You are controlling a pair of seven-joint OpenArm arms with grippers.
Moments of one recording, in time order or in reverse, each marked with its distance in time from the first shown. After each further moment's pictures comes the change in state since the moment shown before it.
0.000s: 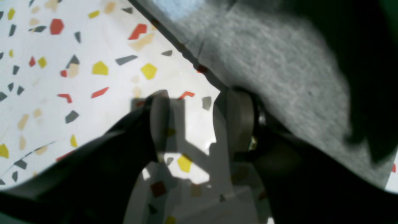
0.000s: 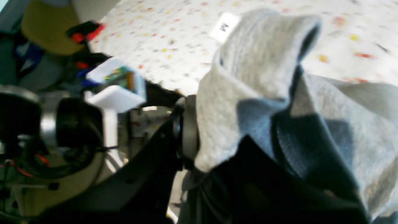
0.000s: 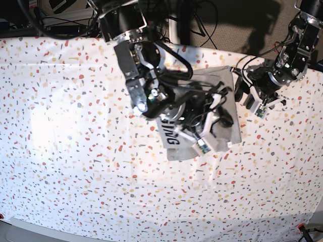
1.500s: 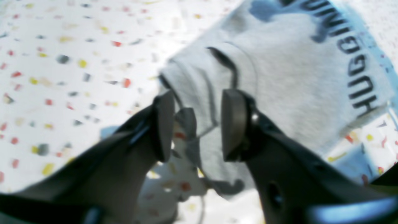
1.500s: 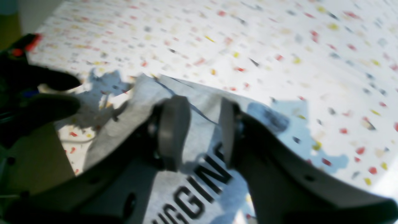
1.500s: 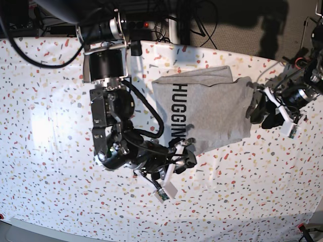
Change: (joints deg) left arm 2.9 -5.1 -13.1 11.8 -19.1 -5.4 8.9; right arm 15.4 2.6 16.0 -5.4 0.9 4.0 -16.6
